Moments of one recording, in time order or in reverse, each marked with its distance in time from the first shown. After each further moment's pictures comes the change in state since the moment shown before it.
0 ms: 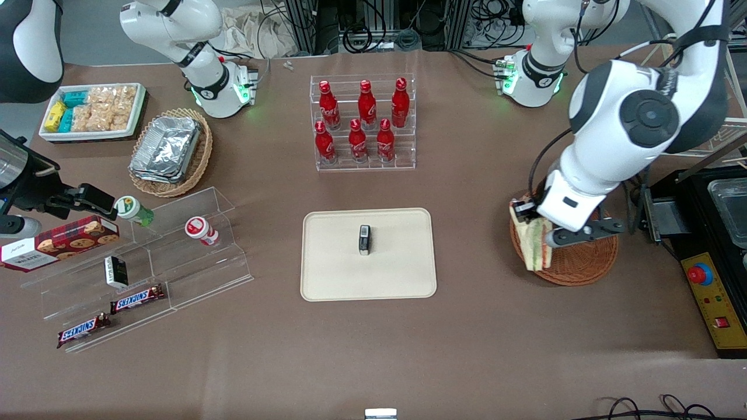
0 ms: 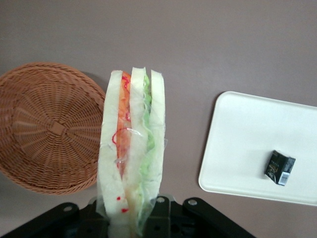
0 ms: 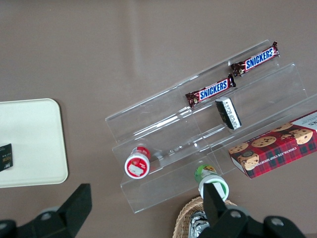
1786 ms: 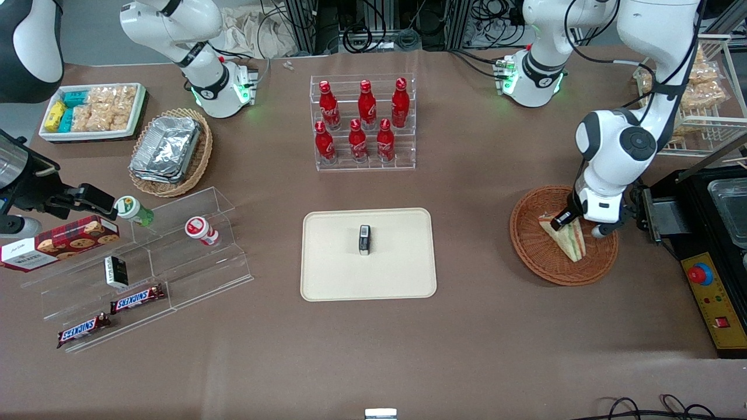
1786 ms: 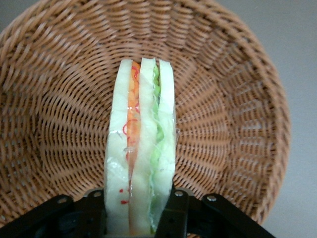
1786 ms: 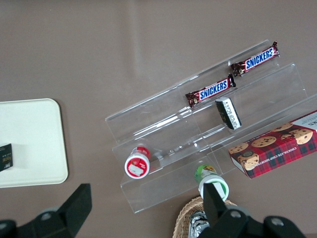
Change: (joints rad) arm 0.083 -0.039 0.240 -0.796 -0.020 0.909 -0.078
